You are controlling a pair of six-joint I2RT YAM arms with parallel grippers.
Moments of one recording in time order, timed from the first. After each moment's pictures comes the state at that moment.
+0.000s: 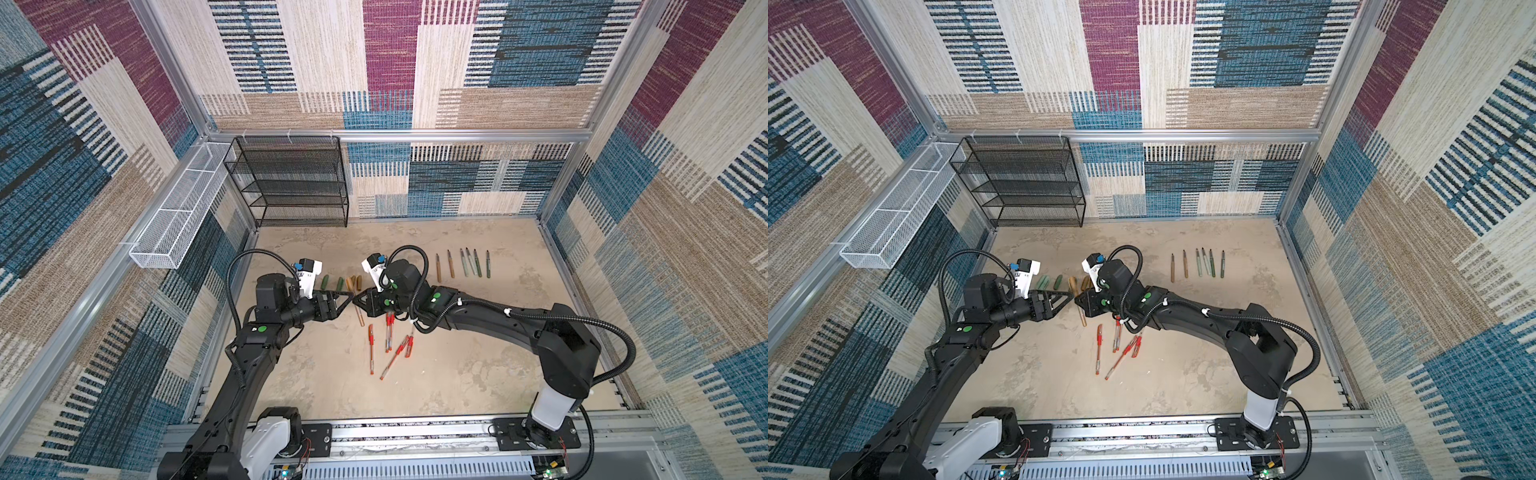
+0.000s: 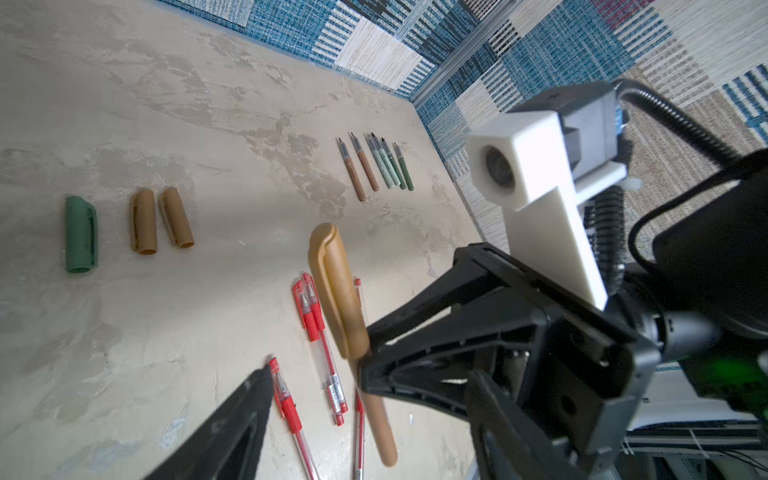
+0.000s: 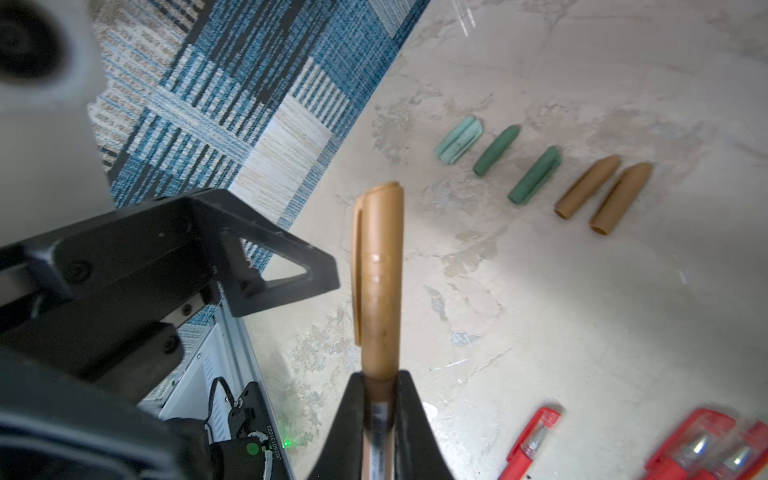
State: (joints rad) left arm -0.02 0.99 0.69 -0.24 0.82 -0.35; right arm 0.92 1.76 1.28 -0.01 -0.27 0.58
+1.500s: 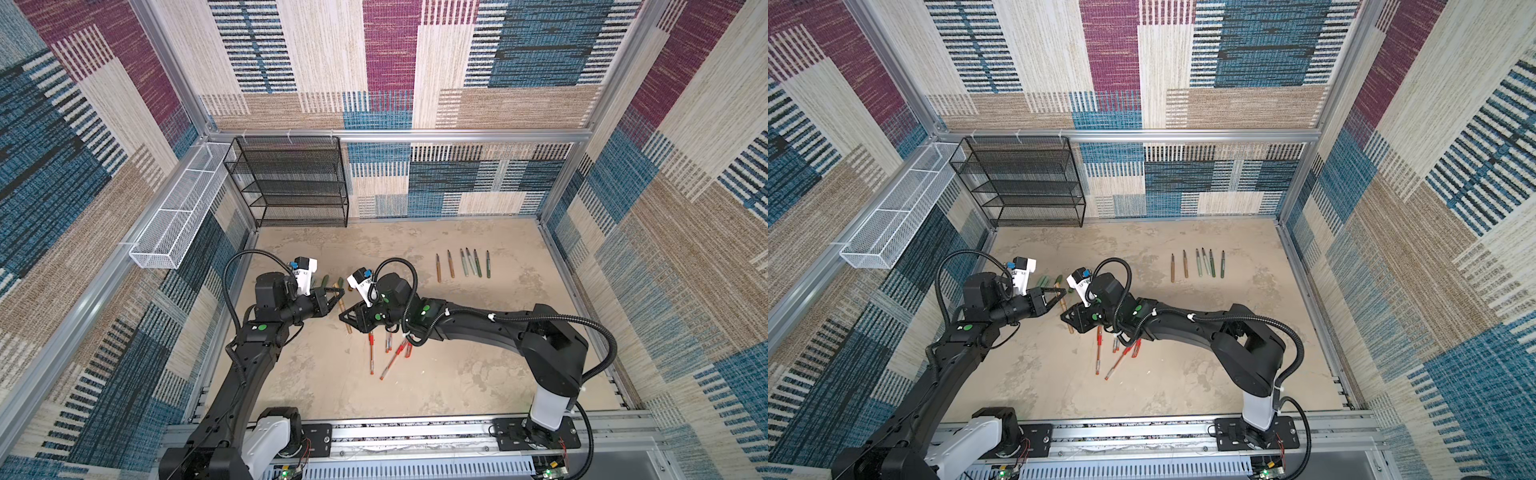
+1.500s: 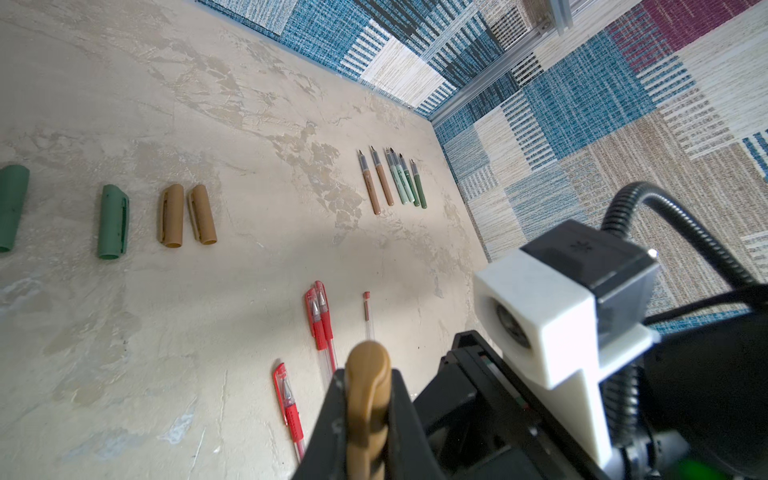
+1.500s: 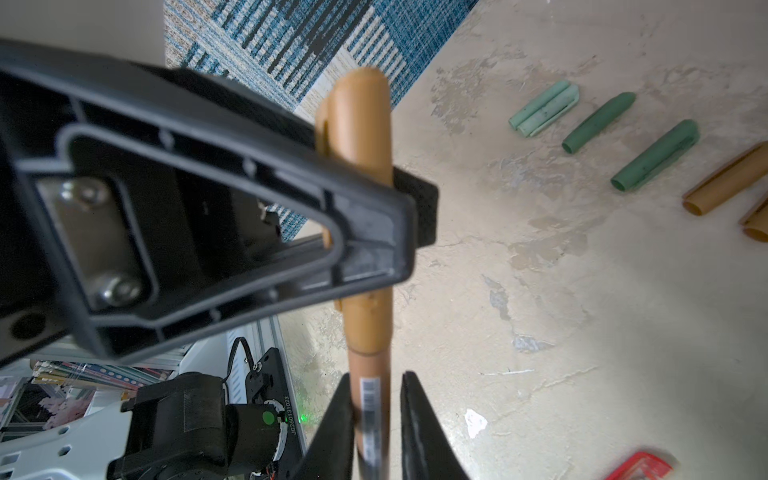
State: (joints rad) left arm -0.01 1.00 0.69 -0.22 0.76 -0.41; right arm 0.99 1.82 1.24 0.12 -0.34 0.55
